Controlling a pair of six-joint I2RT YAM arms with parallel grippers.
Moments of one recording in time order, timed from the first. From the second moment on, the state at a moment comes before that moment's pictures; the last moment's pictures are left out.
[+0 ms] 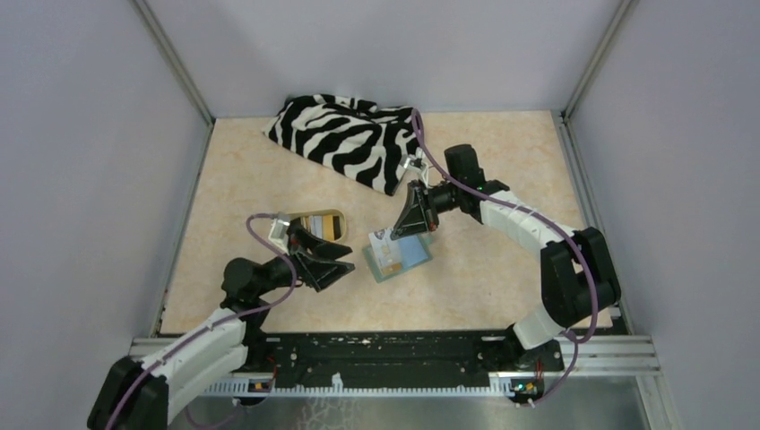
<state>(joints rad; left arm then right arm) -0.48 0.71 0.08 0.97 0.66 -0.84 0.43 1.54 1.04 -0.16 -1.43 0.03</state>
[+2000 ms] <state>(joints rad) -0.66 0.80 0.25 0.68 0.47 -0.65 0.60 1.54 1.16 -0.62 -1.24 -0.48</state>
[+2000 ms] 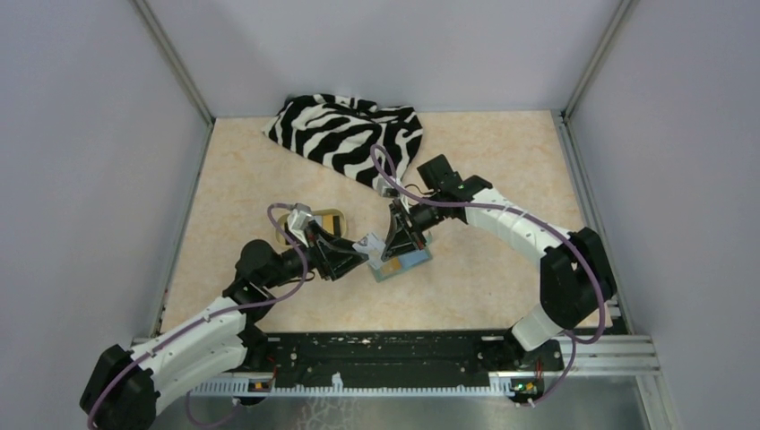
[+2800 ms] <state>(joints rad) -0.66 0.88 0.25 0.72 0.56 -0.70 0.57 1.56 1.20 -0.73 -1.14 -0.58</state>
